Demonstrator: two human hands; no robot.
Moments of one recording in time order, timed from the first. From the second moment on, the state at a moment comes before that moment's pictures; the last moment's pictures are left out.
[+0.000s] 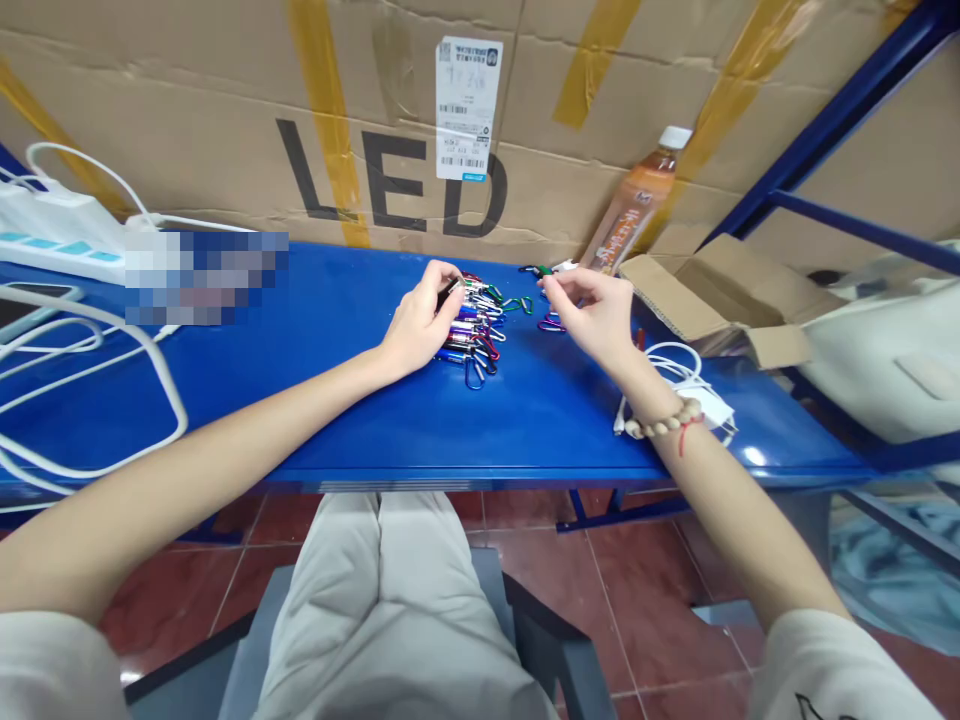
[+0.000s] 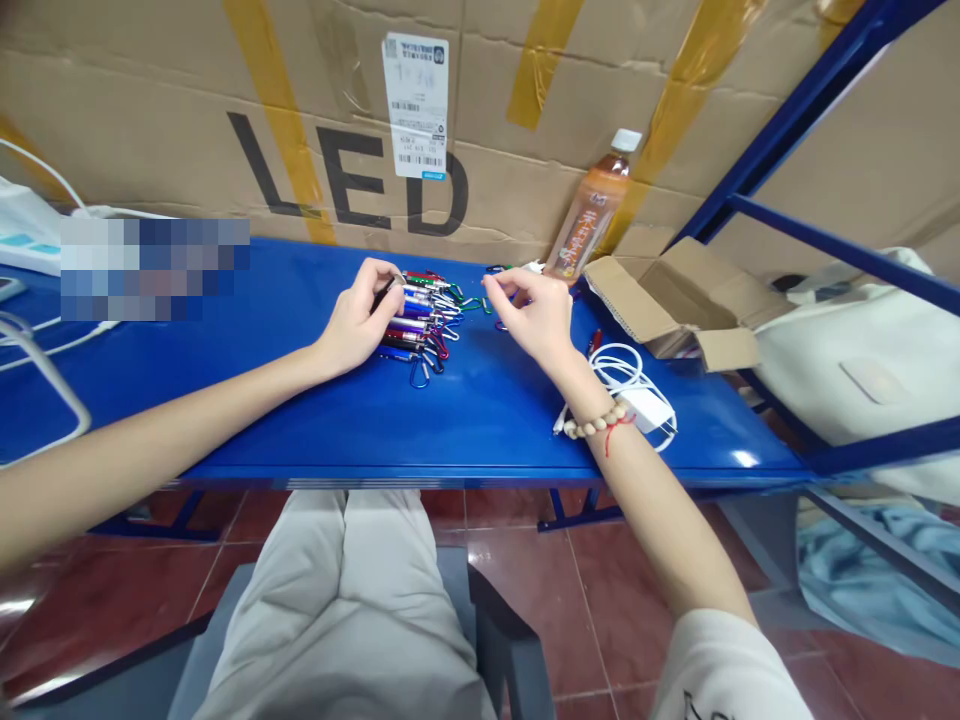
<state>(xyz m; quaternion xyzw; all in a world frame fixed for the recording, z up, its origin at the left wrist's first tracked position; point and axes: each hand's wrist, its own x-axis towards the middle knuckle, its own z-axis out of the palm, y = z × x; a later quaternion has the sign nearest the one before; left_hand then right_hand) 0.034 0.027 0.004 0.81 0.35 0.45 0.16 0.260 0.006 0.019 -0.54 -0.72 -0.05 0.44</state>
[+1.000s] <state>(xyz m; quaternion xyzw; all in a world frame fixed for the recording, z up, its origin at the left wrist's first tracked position) 0.036 -0.015 0.030 0.81 0.31 0.49 0.08 0.179 -0.035 0.038 -0.42 -0.78 0.28 0.38</state>
